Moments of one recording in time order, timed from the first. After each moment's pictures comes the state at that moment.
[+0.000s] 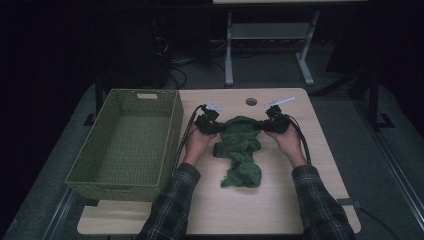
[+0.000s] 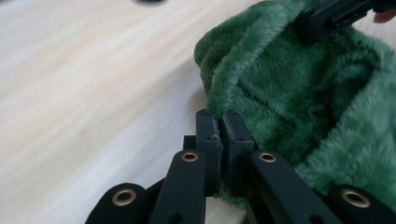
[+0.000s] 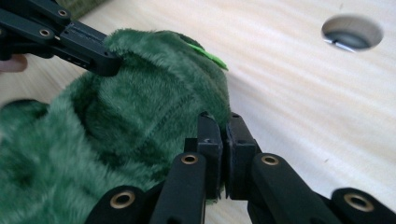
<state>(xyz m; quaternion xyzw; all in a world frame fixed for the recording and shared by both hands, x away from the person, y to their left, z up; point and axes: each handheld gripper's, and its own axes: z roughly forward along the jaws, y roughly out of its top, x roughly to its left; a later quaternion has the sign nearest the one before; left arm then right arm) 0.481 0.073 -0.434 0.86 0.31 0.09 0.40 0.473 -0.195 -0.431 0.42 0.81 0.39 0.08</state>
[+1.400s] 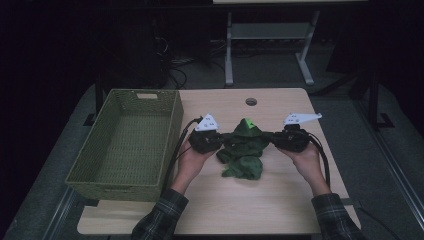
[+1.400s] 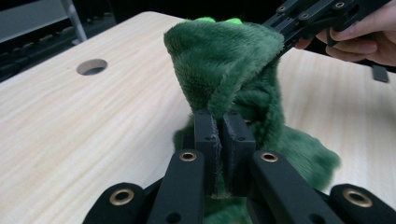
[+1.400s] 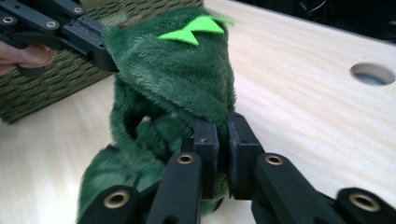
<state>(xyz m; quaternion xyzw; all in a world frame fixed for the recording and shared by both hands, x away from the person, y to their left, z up) 0.377 0.084 -0.394 0.83 0.21 0.11 0.49 0.380 -0.221 -0.403 0.34 0.80 0.49 0.10</state>
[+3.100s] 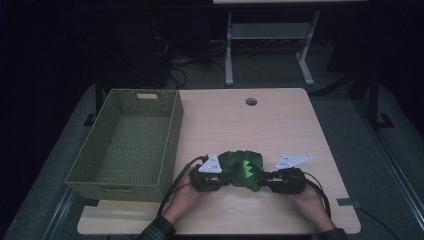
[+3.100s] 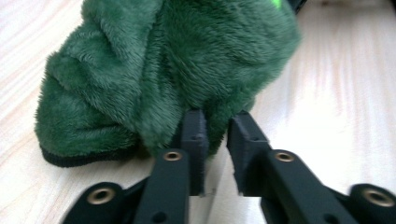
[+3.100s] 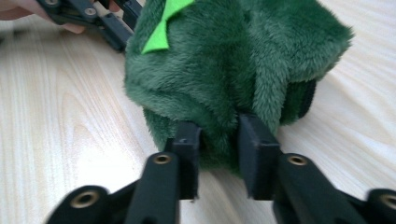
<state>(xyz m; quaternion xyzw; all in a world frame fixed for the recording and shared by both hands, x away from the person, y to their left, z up) 0.310 0.089 -0.460 0.89 0.14 0.05 0.44 0.291 -0.205 -0.456 0.31 0.85 0.42 0.06</state>
